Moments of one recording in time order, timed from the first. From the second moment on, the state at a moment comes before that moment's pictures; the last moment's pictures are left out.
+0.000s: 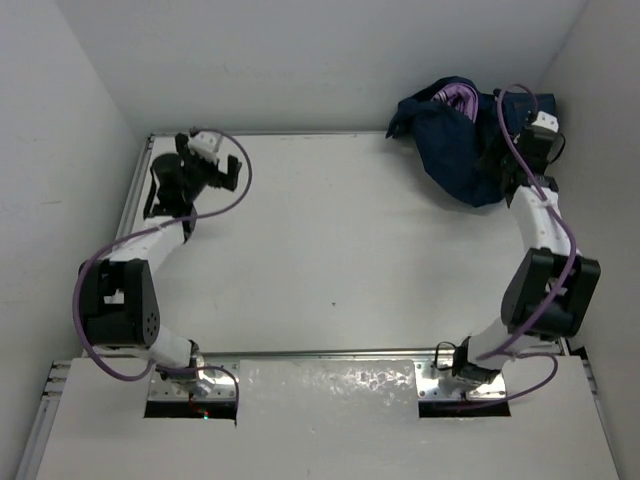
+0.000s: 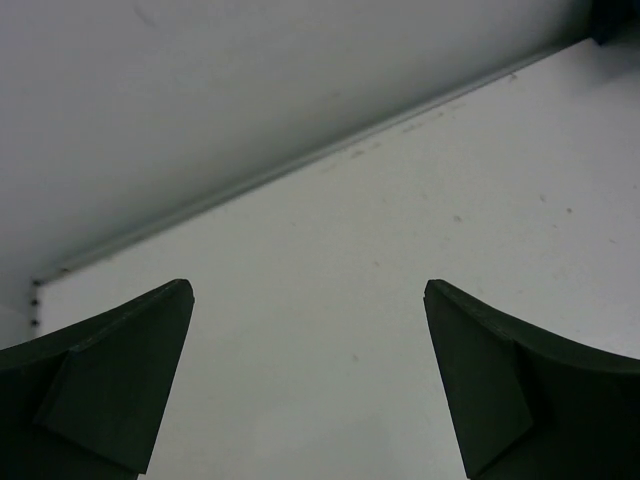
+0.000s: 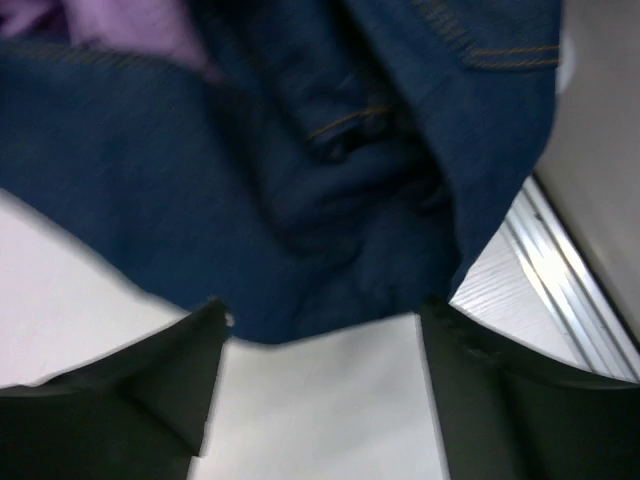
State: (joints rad) left arm 0.03 1.49 0.85 0.52 0.37 0.22; right arm -0.27 1.56 1.21 -0.13 0.02 0.24
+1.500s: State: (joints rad) left arm -0.06 1.66 1.17 -0.06 0.11 0.39; right arm -0.21 1.91 1.74 -0.03 0.38 0.13
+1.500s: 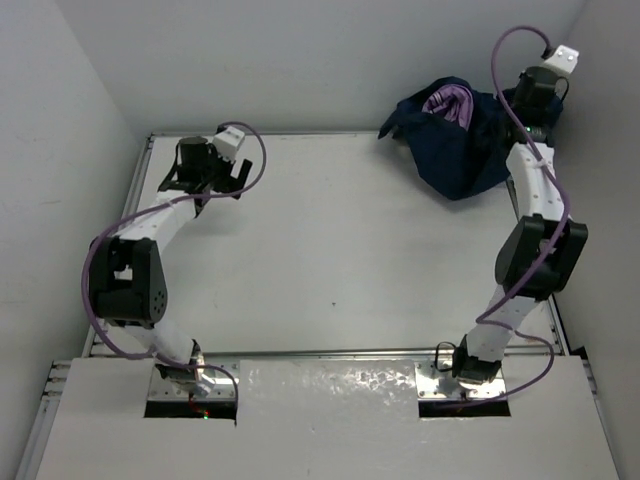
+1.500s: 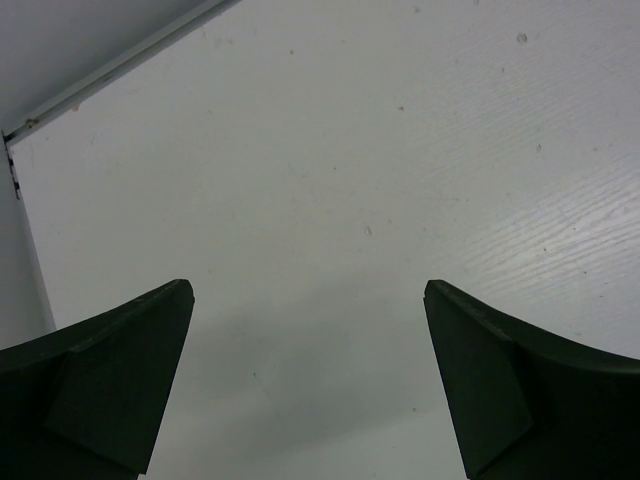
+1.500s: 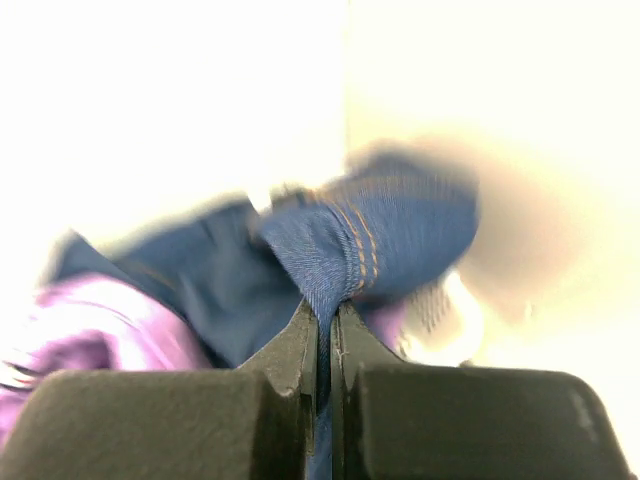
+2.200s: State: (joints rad) left arm -0.08 1.30 0.91 0.04 0.08 0.31; right arm 0.02 1.82 2.27 0.10 0.08 0.14
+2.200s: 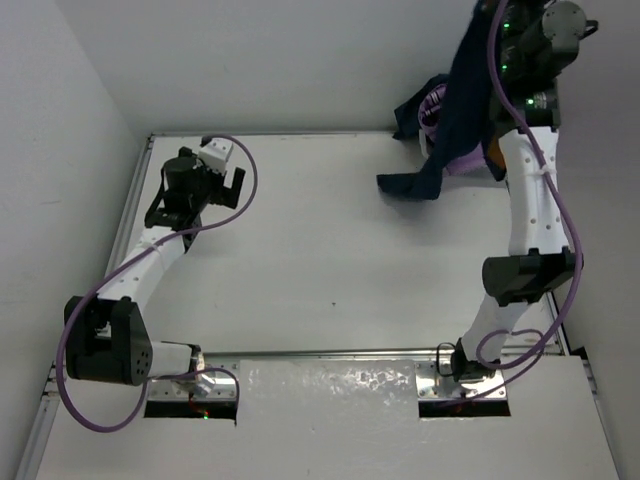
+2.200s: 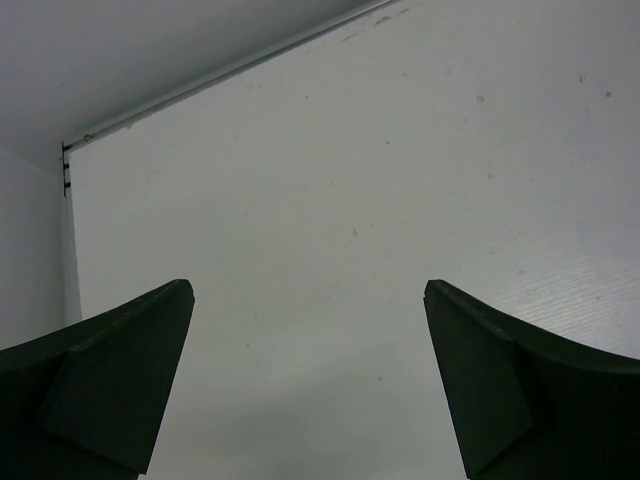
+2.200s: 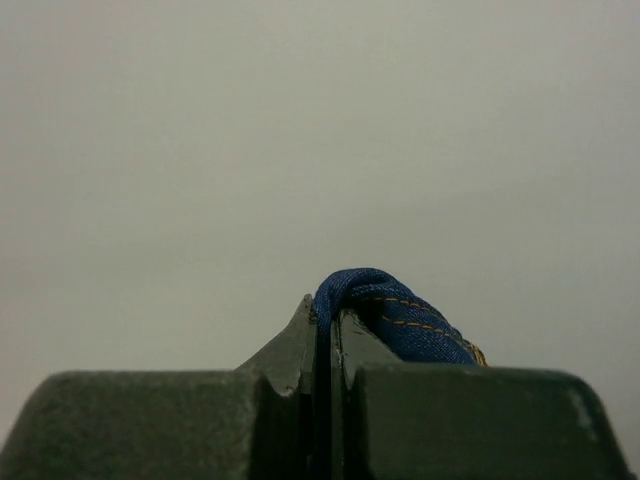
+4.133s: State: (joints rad) left arm -0.54 1.58 0.87 -0.48 -0.01 0.42; right arm 0.28 1.81 1.32 -0.43 -0.10 0.15
